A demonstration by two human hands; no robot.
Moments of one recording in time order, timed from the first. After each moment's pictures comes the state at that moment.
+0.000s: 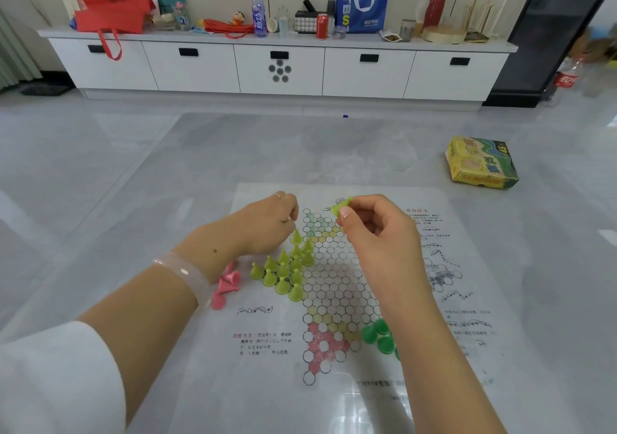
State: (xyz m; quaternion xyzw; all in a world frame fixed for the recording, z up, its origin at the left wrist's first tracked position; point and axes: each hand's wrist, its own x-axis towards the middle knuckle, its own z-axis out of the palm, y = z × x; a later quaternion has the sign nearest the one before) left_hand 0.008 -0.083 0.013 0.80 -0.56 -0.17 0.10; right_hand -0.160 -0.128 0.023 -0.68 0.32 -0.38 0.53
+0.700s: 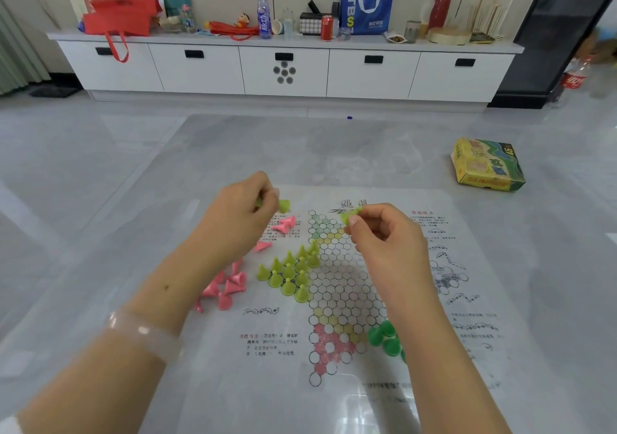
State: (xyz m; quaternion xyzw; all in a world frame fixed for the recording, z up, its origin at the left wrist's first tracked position) left_hand -0.002 -0.045 0.035 0.81 -0.47 0.01 0.36; right_hand -0.162 -0.130 0.018 -0.68 0.36 -0.36 0.52
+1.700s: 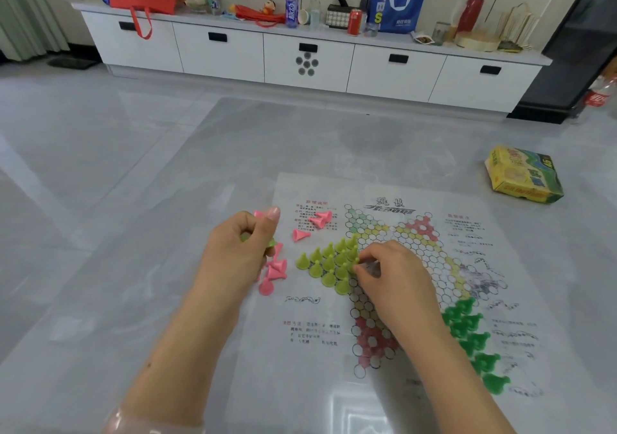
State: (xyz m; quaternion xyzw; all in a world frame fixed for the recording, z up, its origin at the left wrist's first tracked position) left_hand -0.018 0.020 0.015 0.74 -0.15 -0.21 0.62; right_hand -0.144 -0.109 -0.024 -0.89 0.37 -0.18 0.19
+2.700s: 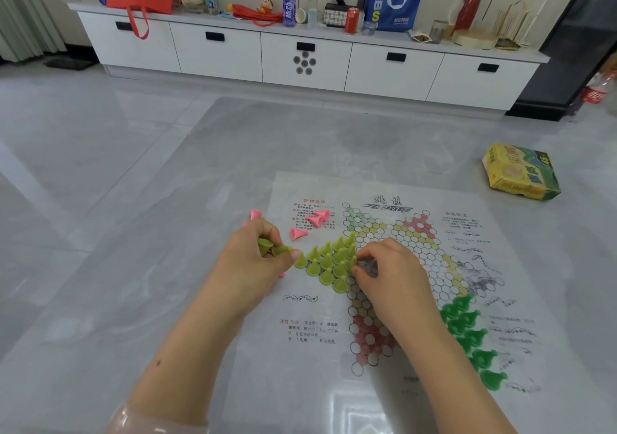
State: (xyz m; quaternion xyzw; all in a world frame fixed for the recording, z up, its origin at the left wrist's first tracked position) left_hand -0.017 0.020 -0.004 0.76 -0.22 -0.26 0.55; right_hand -0.145 -0.109 -0.024 -0.90 0.36 -0.18 0.19
